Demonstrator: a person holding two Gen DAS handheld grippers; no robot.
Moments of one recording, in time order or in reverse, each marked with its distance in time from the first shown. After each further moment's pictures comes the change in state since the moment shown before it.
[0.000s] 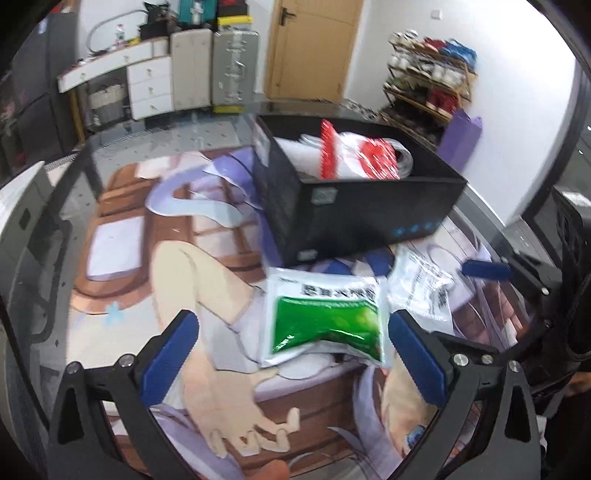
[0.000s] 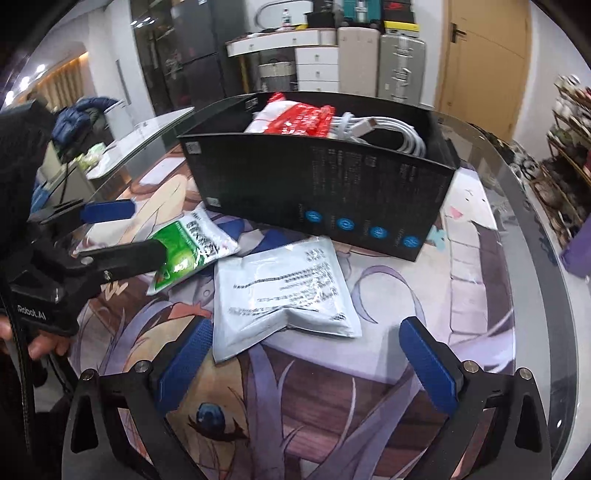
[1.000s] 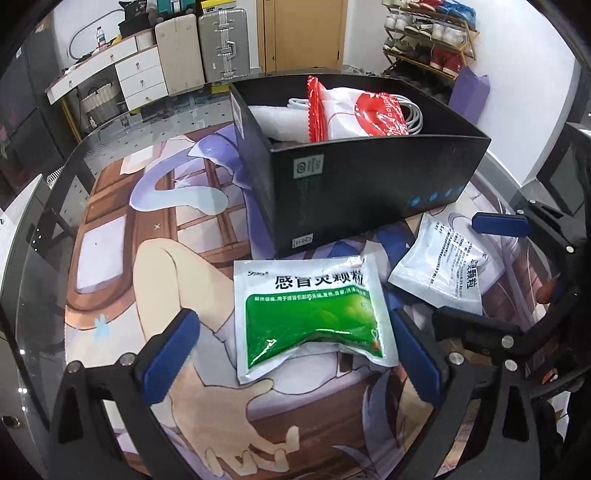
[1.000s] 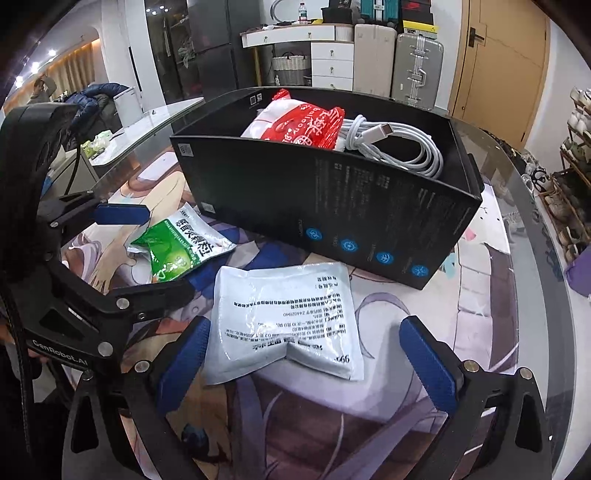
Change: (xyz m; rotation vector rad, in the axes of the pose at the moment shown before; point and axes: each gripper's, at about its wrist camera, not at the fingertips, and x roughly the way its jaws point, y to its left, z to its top) left arm 0.026 -0.012 0.006 0.083 0.103 0.095; right arm 0.016 -0.008 0.015 -0.034 0.018 0.016
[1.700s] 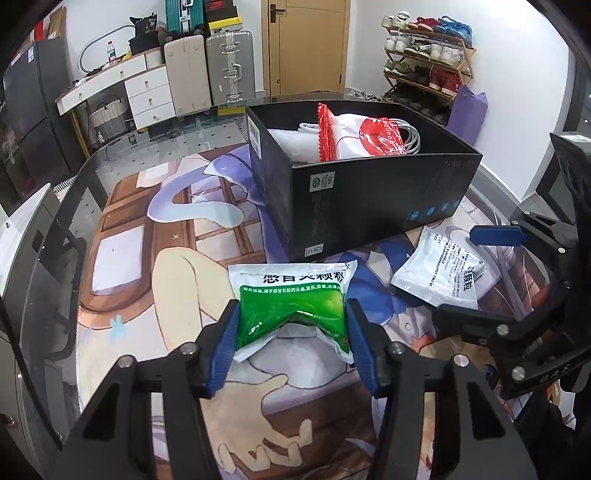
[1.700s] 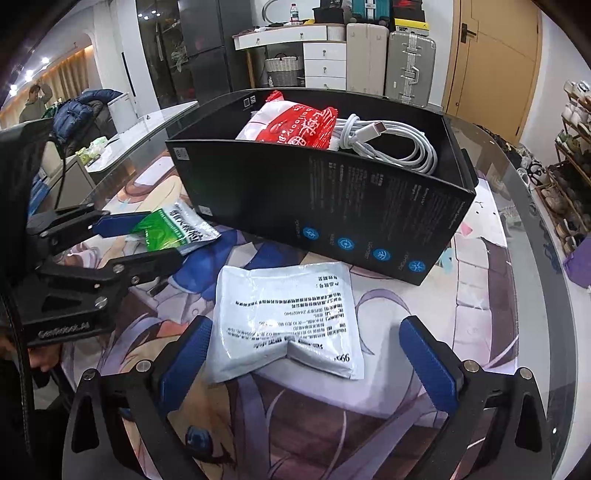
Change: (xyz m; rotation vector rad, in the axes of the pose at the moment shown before) left arm -0.016 0.008 -0.009 -0.011 -0.104 0.013; right arm -0.001 0.003 0.000 0.026 -0.003 -0.013
